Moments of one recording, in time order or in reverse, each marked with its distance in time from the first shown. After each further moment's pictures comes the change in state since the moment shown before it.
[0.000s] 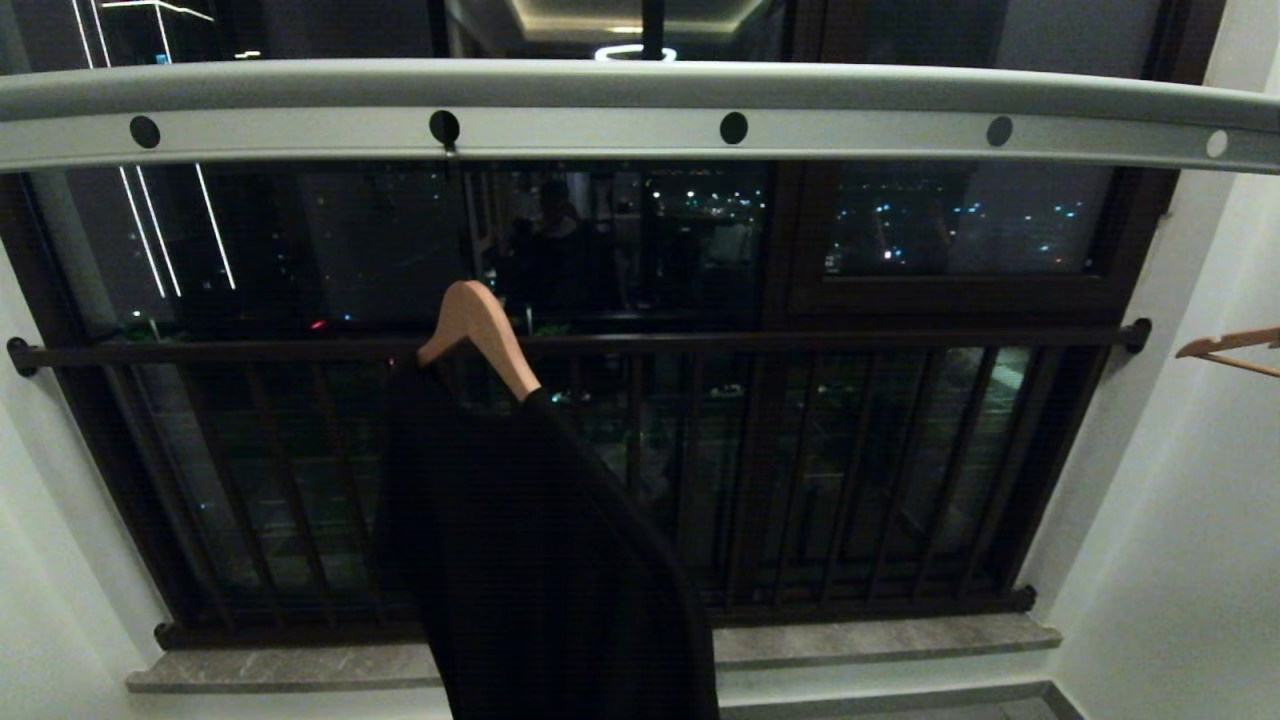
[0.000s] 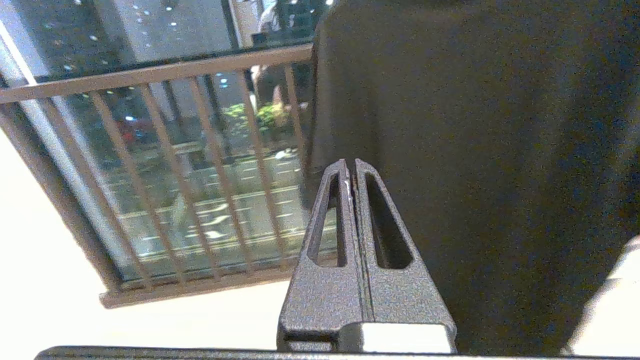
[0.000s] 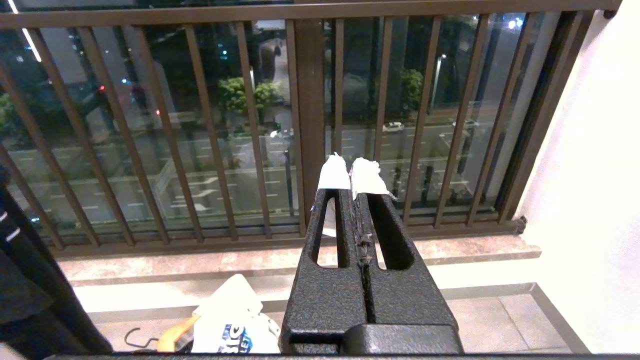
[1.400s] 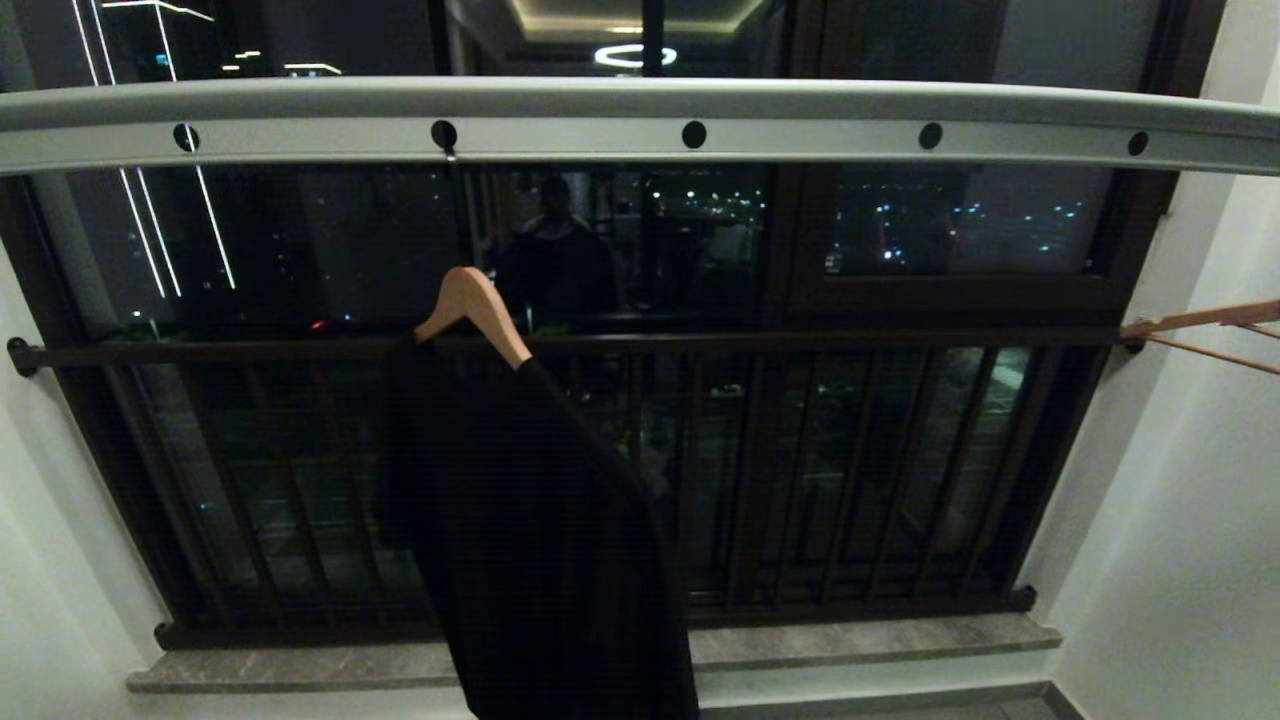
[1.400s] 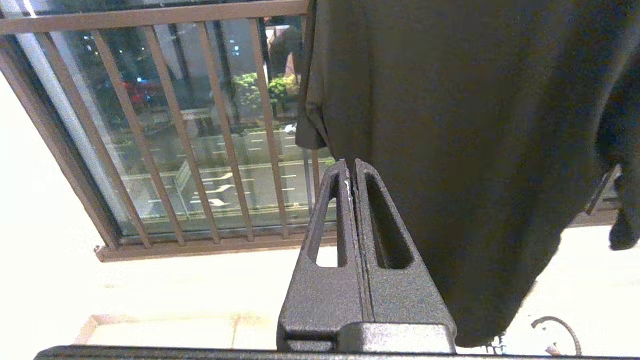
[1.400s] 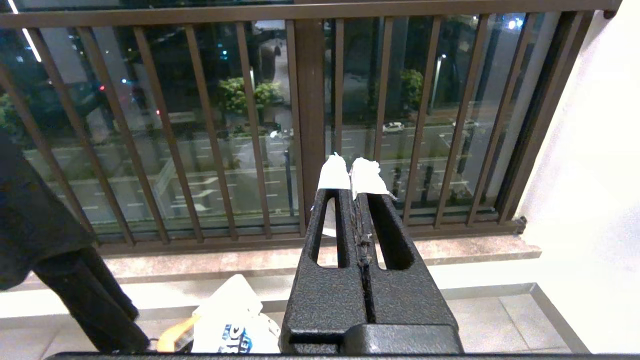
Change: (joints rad) left arm 0.001 -0.055 0.219 -0.091 0.067 -0.051; right arm 0.000 0.000 0.000 0.000 0.000 0.000
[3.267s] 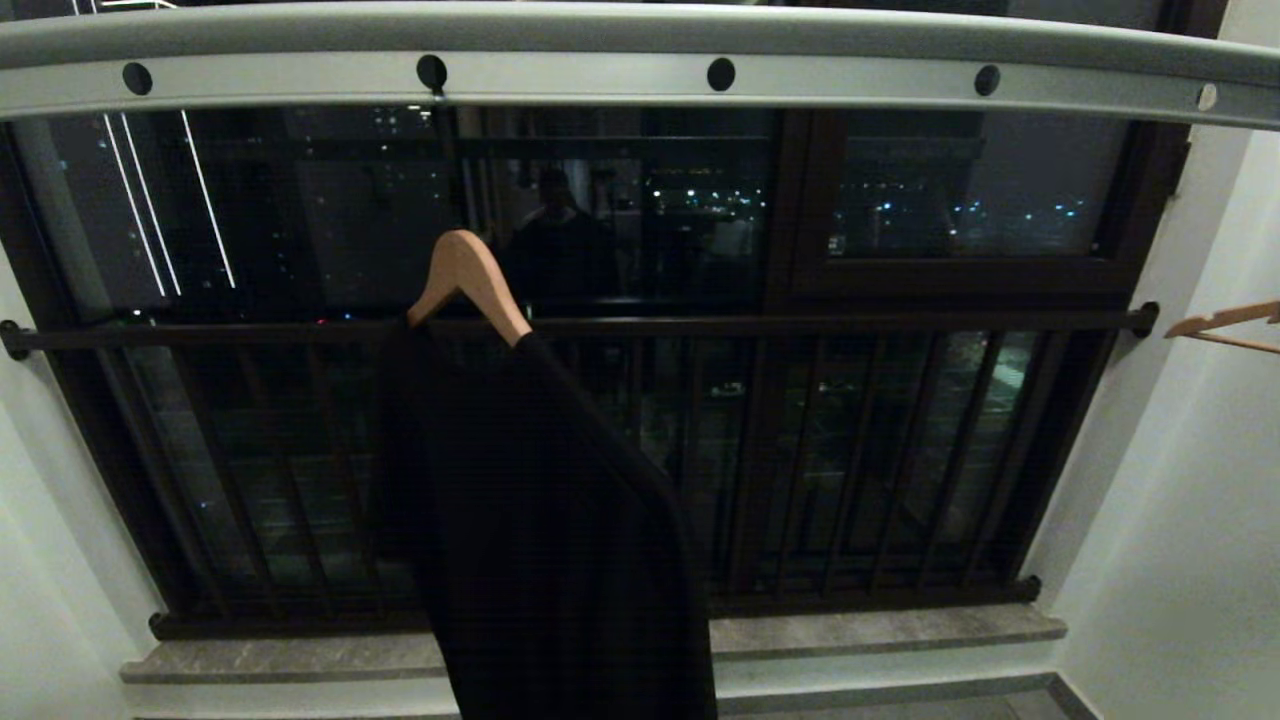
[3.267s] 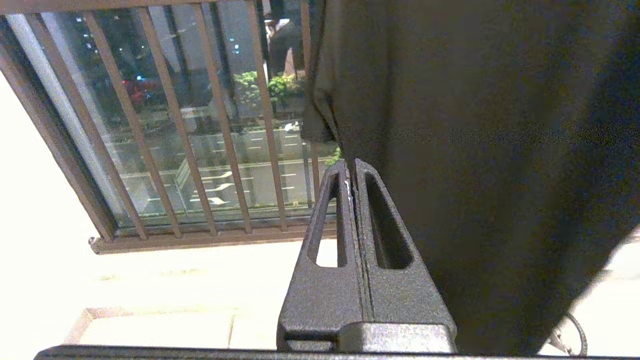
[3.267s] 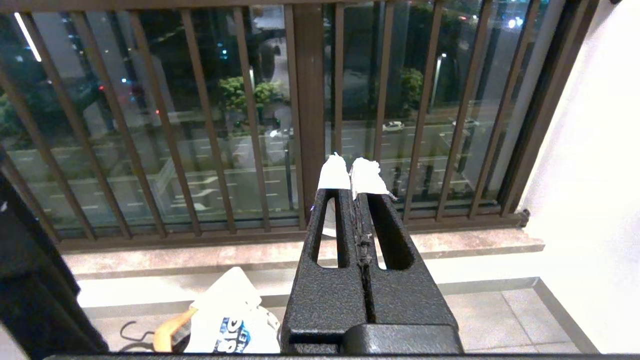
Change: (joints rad) left arm 0.000 0.000 0.000 0.001 0.001 -0.003; right arm 0.000 0.000 0.000 0.000 0.000 0.001
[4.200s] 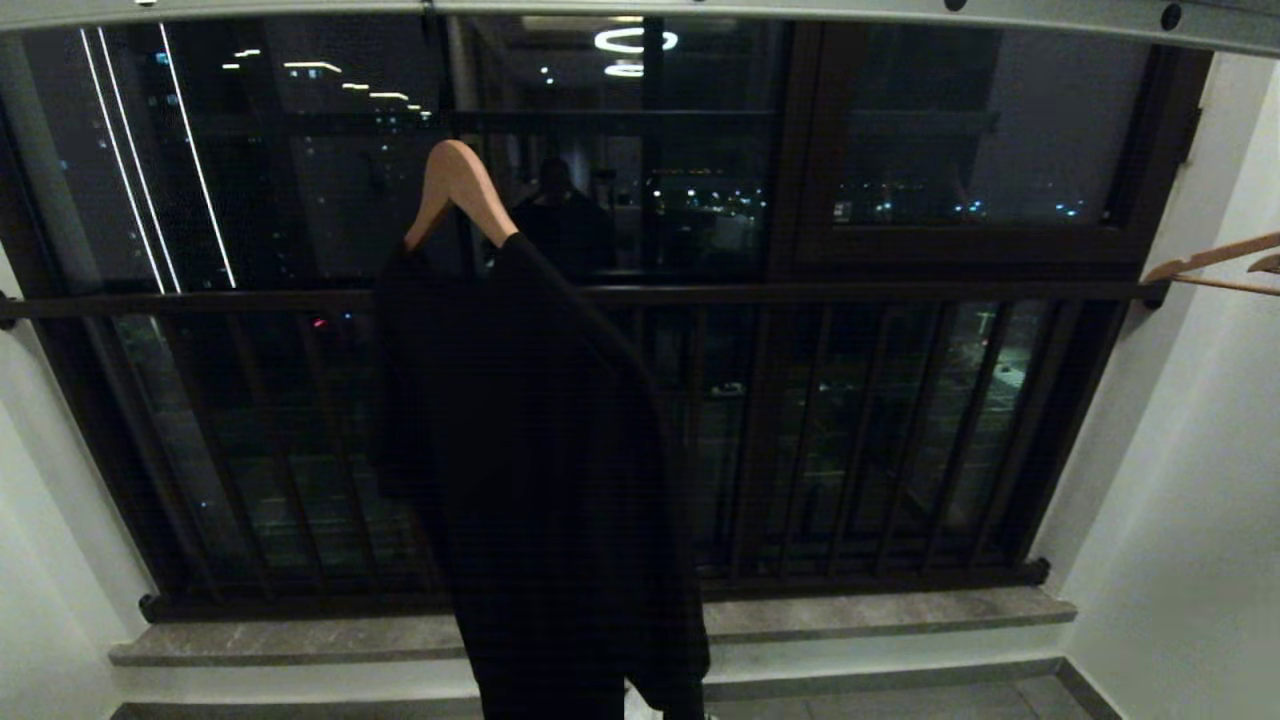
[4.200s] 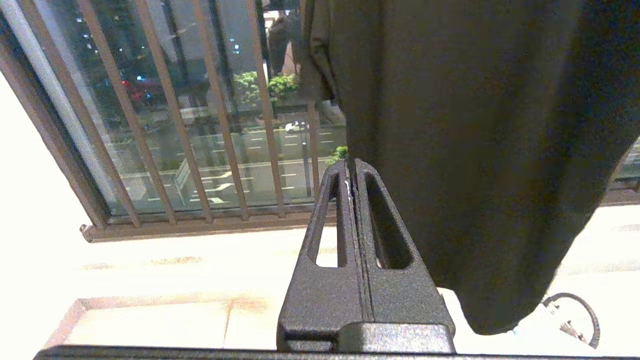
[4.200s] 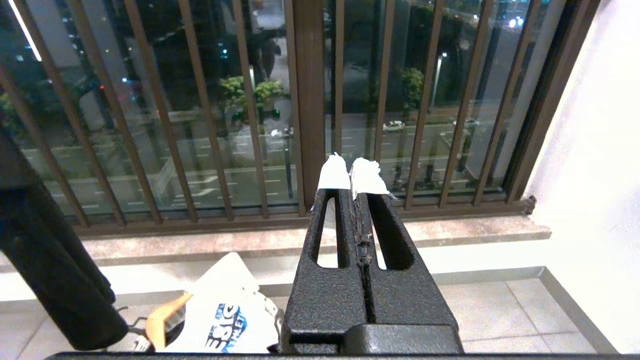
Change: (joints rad) left arm 0.000 0.000 0.000 -0.001 0.000 0.000; right arm 0.000 0.000 0.000 -0.001 0.000 0.000
